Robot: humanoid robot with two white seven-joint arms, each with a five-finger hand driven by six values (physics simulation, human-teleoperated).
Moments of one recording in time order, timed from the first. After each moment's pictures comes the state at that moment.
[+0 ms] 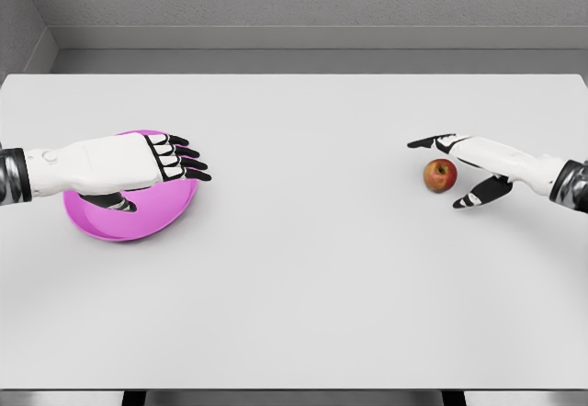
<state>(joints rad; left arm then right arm) -0.70 1.05 -0.86 -1.67 -0.39 -0.61 -0.28 -0.45 -0.67 0.34 -1.19 0.19 -0.61 0.61</state>
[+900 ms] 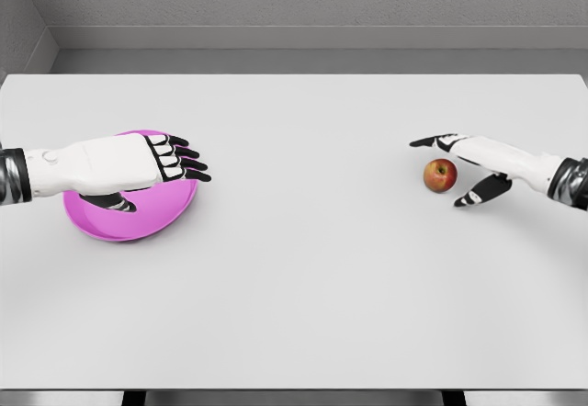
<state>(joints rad) -0.70 1.05 -0.86 -1.67 -0.39 -0.61 -0.28 -0.48 -0.65 0.36 -1.12 0.22 -0.61 0.61</state>
